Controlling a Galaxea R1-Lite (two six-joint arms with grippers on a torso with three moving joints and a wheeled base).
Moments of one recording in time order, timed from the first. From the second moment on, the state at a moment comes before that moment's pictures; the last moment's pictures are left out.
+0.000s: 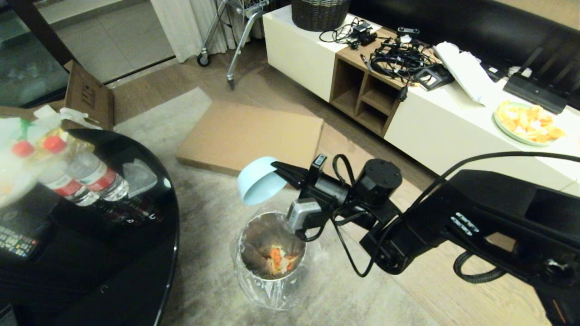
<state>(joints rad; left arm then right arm) 0.00 0.00 0.00 -0.01 0.01 -0.01 0.66 2.32 -1.18 -1.52 0.46 -1.31</state>
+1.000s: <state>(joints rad) 0.00 0.00 0.00 -0.01 0.01 -0.01 0.66 2.31 -1.10 -1.52 0.35 -1.19</state>
